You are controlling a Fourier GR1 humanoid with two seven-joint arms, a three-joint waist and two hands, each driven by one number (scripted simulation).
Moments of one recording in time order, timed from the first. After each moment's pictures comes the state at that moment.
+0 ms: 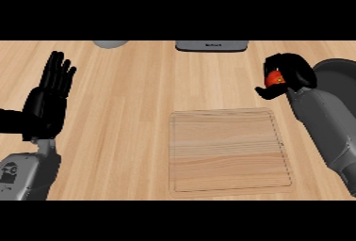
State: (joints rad) left arm -0.28 0.28 0.02 -1.52 0.22 0.17 0.00; right arm -0.85 -0.41 0.16 -0.54 0.70 -0.20 -0.15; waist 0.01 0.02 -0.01
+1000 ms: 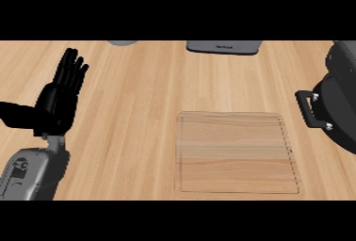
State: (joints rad) left arm -0.31 0.26 -0.02 -1.52 0.21 0.16 0.03; right arm -1.23 -0.53 0.21 -0.21 1.16 -0.58 1.12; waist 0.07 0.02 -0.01
